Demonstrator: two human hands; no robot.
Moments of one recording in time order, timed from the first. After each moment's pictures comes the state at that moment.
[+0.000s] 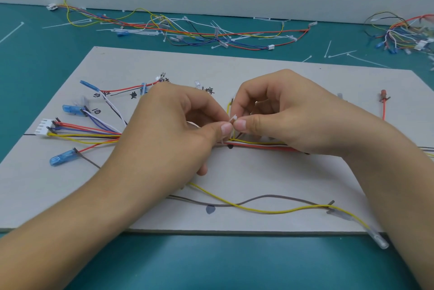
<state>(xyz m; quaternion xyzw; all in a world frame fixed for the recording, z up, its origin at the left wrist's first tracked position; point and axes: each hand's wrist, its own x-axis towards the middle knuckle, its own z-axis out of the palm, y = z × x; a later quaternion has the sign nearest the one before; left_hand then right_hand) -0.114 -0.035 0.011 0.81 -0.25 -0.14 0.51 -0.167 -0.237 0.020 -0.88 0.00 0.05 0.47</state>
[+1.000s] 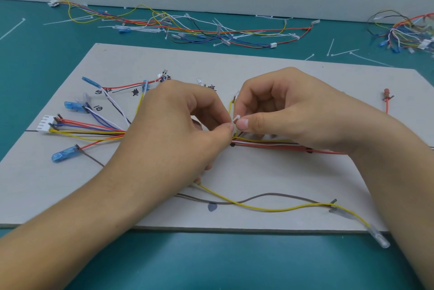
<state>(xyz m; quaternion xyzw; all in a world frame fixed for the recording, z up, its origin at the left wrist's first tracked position) -0.118 -0.035 0.013 0.82 -0.27 -0.13 0.50 -0.168 -0.238 0.023 -0.87 -0.02 0.07 0.49</state>
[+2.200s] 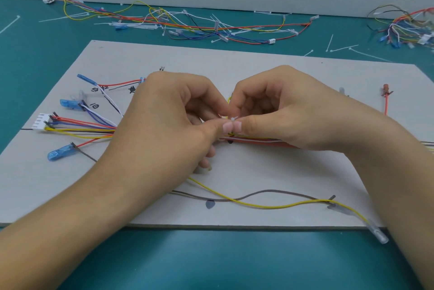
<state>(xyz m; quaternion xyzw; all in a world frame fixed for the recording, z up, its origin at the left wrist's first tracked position) -0.114 -0.034 0.009 0.79 -0.26 -0.15 0.54 -0.168 -0.231 0.021 -0.89 -0.04 0.06 0.45</state>
